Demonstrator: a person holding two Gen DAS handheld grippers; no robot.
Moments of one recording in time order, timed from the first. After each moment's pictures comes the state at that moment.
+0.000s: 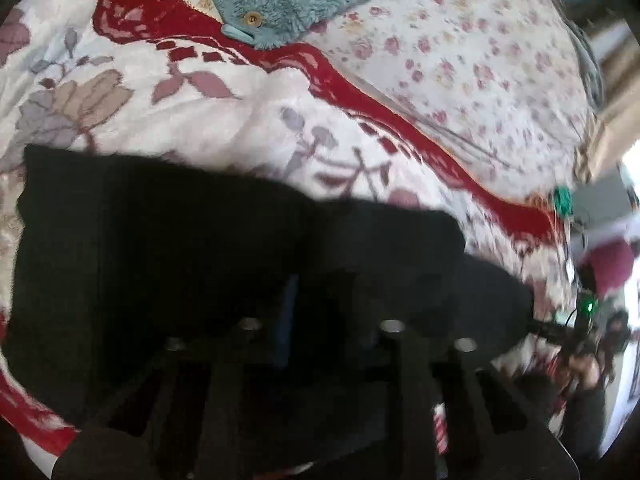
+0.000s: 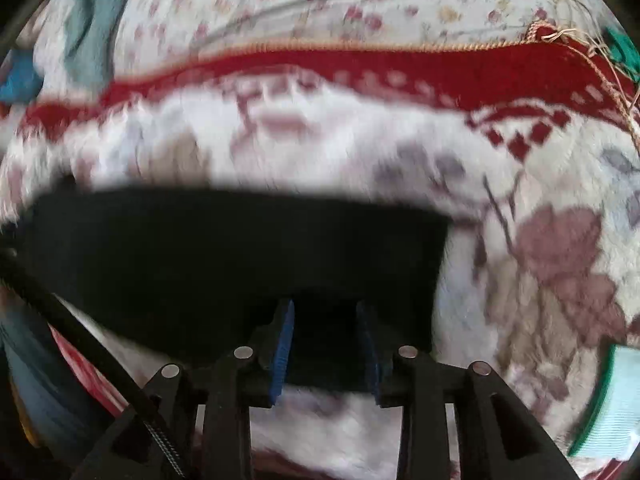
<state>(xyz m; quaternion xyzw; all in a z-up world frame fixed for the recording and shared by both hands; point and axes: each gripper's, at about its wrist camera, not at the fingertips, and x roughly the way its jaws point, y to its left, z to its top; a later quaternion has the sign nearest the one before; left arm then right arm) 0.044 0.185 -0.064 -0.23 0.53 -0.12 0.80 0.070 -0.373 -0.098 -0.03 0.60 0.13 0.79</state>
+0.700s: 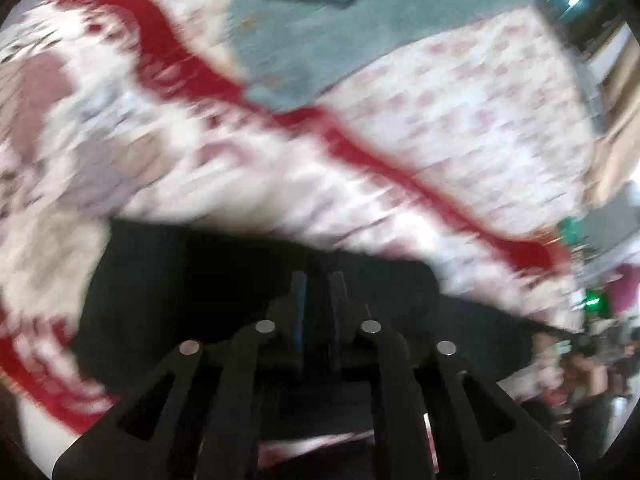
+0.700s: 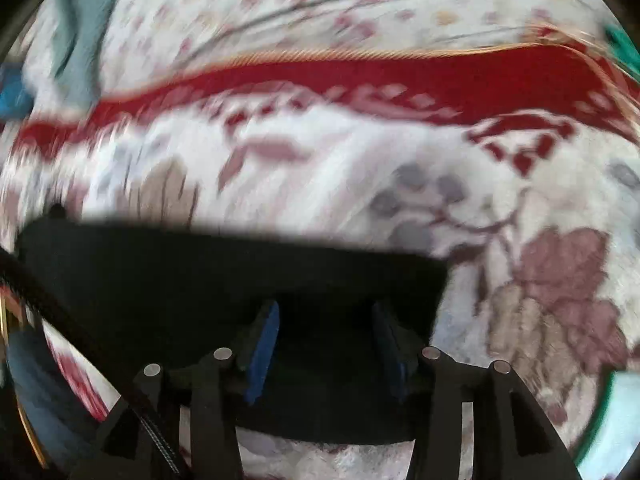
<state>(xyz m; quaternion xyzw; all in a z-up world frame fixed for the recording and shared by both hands) 0.051 0.178 -0.002 -0.25 0.46 -0.09 0.85 0.114 -0.365 -0.064 0.03 0.56 0.06 0.83</state>
